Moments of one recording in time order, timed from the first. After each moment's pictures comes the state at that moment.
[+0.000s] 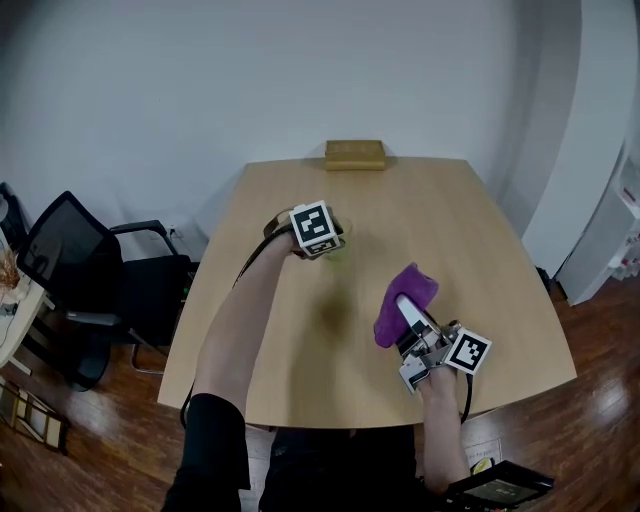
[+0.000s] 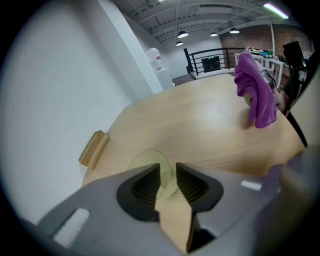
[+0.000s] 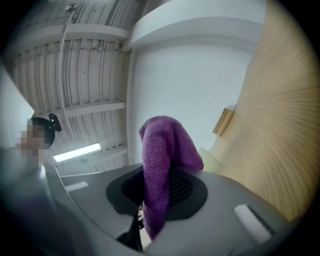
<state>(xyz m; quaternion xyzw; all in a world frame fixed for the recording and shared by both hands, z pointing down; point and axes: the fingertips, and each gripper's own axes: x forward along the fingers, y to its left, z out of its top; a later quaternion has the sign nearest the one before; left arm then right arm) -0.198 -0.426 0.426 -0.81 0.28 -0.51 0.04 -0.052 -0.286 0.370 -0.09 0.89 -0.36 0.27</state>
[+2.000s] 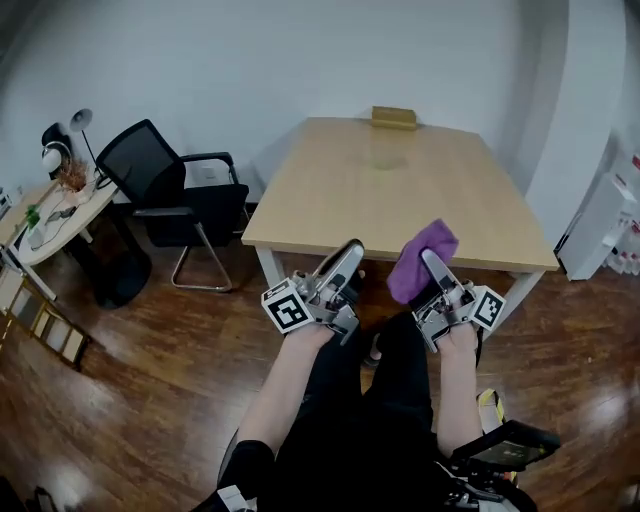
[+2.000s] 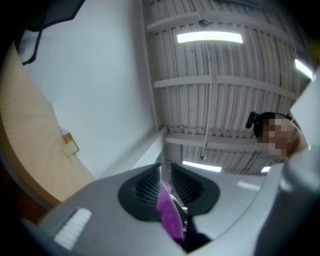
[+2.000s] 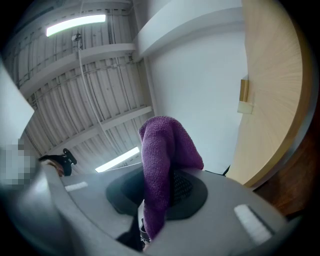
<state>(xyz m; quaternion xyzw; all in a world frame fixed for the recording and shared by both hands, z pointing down) -0.098 0.126 0.291 -0.86 0.28 0.42 -0.09 0.013 0.061 0.319 0.08 0.84 -0.40 0.34</state>
